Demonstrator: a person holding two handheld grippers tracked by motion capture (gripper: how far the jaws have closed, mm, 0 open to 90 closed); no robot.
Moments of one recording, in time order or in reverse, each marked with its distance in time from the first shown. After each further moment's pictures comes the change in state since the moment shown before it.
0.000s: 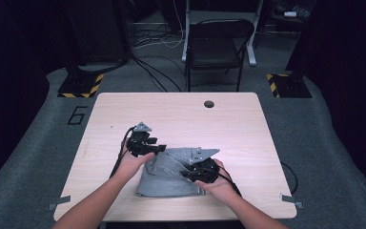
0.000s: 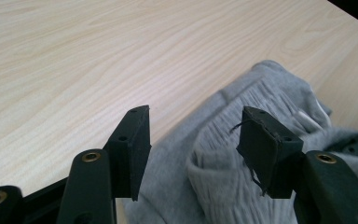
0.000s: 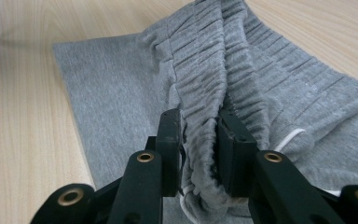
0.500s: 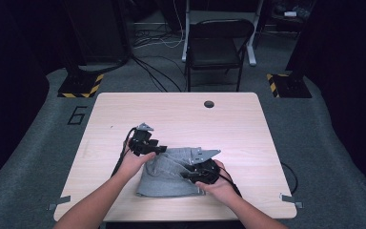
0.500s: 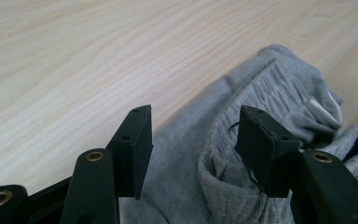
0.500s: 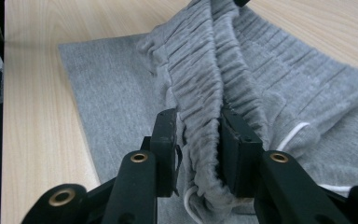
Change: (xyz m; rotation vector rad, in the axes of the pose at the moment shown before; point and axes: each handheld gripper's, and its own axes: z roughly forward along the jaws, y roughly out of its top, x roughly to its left) left arm 0.001 -0.008 0.004 0.063 -0.037 -0.029; right arm 0.003 -0.002 -0.003 -0.005 0.006 0.010
